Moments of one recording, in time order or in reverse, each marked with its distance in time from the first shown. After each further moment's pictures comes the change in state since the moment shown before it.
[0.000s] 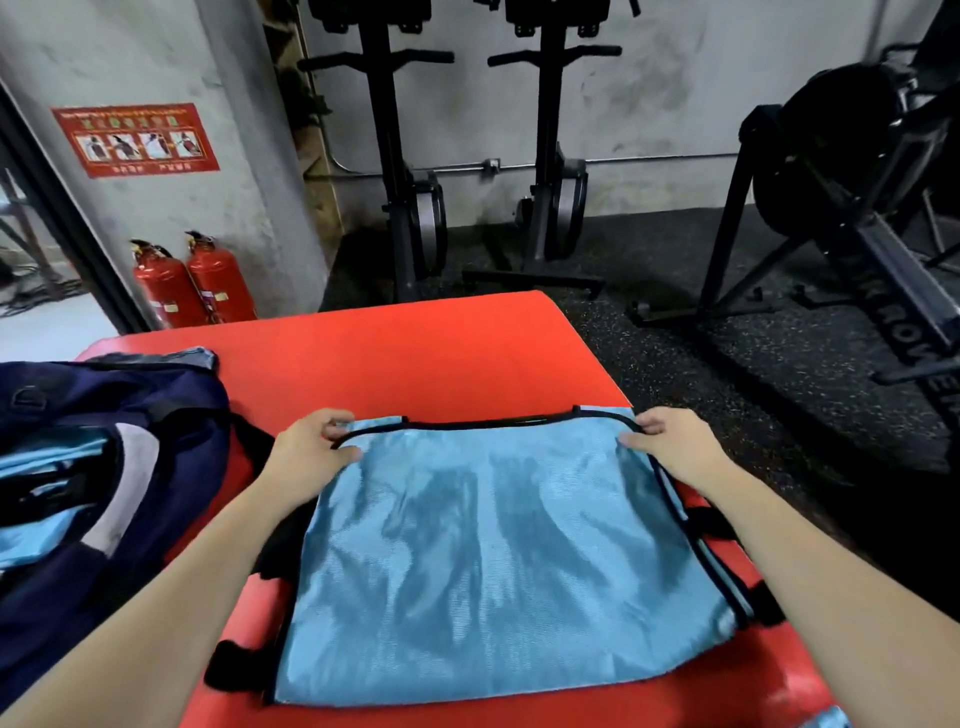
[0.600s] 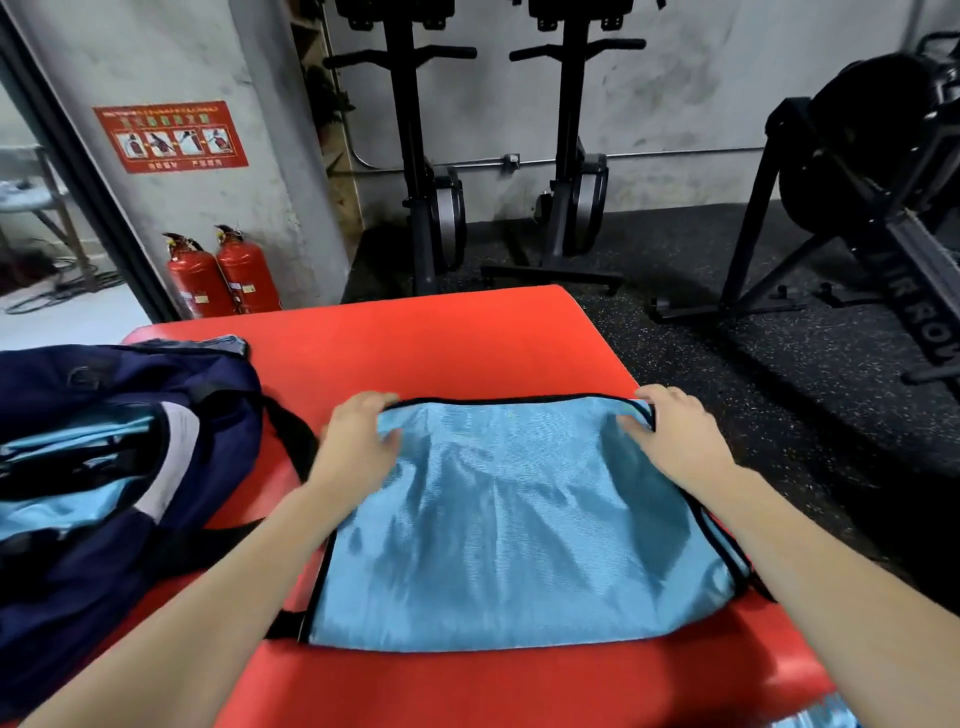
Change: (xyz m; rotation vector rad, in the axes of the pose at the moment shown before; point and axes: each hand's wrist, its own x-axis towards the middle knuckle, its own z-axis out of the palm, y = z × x) left_hand -0.031 0.025 0.015 0.134 0.139 0.207; right_hand -0.013 -0.014 0.016 -0.393 0.131 -0.207
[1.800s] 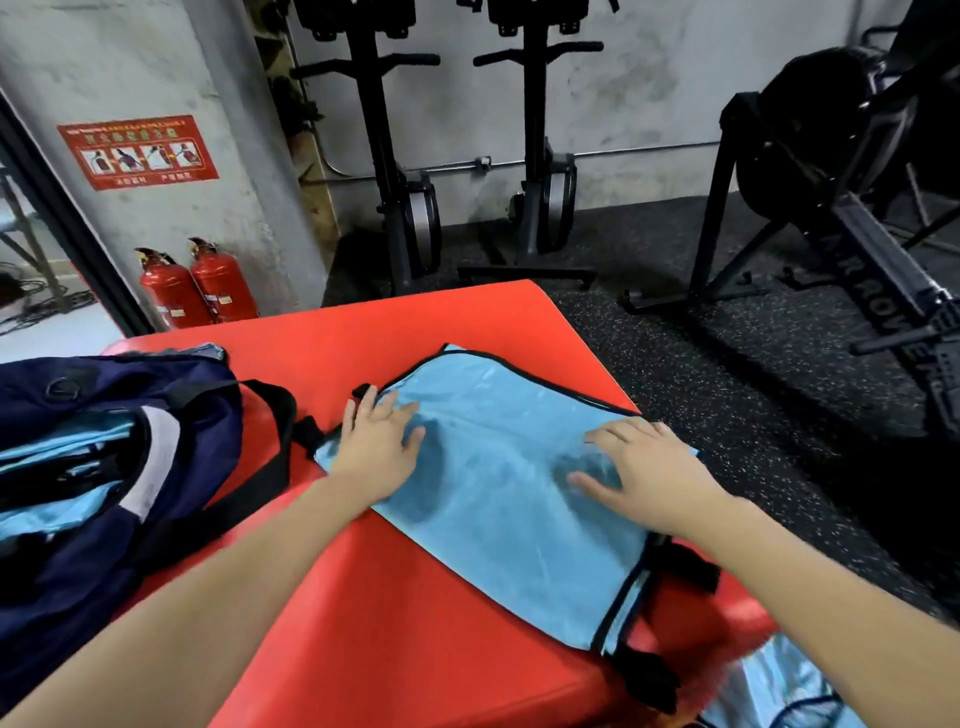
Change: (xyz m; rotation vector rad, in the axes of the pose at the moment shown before) left_hand -0.005 0.018 0.041 0.396 -0.166 0.142; right_hand -0.087 -0.012 -0.020 -0.324 -0.053 -0.384
